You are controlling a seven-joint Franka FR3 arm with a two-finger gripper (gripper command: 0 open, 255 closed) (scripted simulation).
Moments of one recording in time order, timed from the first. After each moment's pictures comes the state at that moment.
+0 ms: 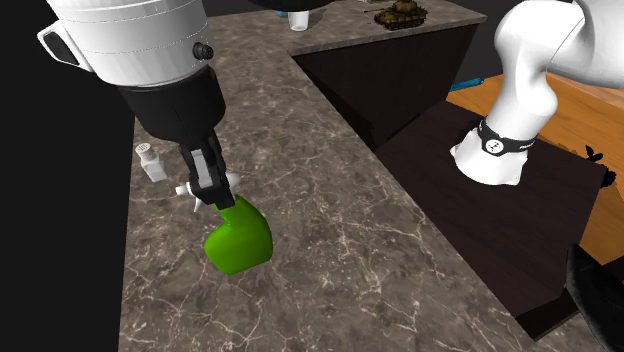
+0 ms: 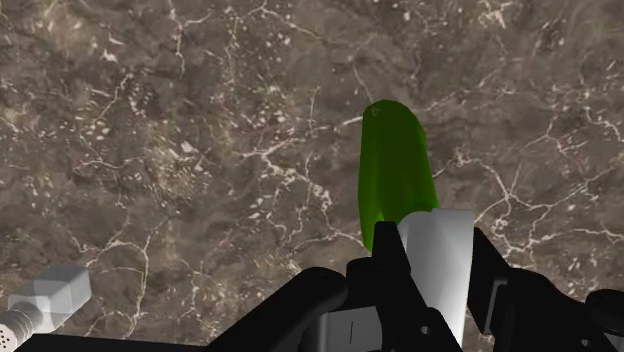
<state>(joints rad) -0.12 0.43 -0.23 -1.51 0.11 1.89 0.01</state>
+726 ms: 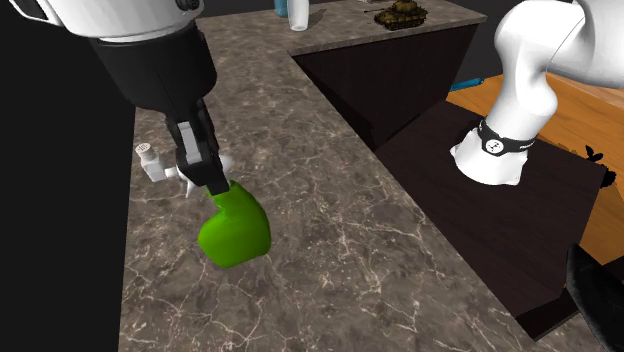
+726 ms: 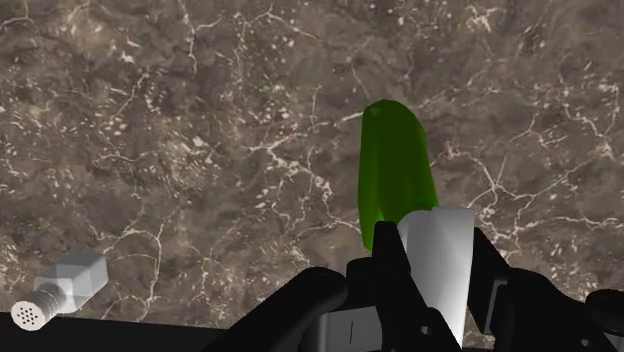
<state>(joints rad) -0.12 0.41 -0.24 -1.45 0.10 1.82 0.02</state>
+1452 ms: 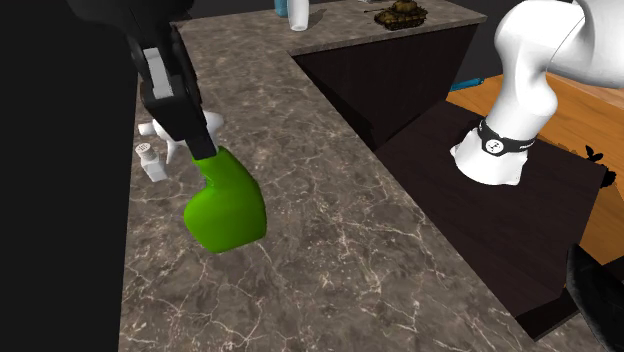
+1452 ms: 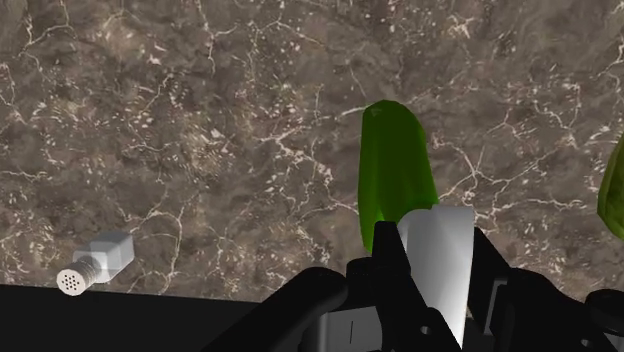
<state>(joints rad) -0.12 0.41 -0.24 -1.30 0.10 1.67 0.02</state>
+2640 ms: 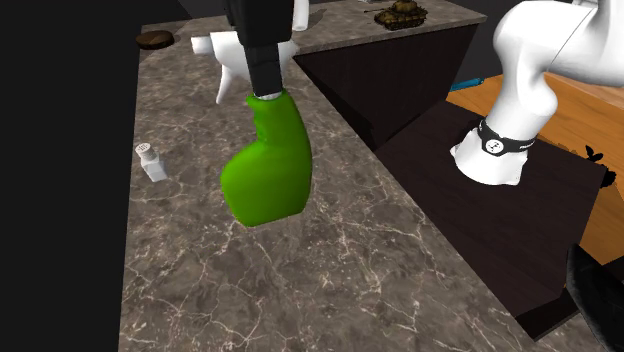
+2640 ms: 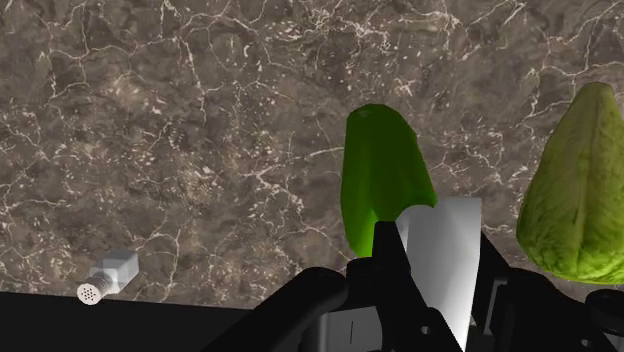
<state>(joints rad) -0.04 0.21 -0.22 -1.39 0.05 1.57 0.12</state>
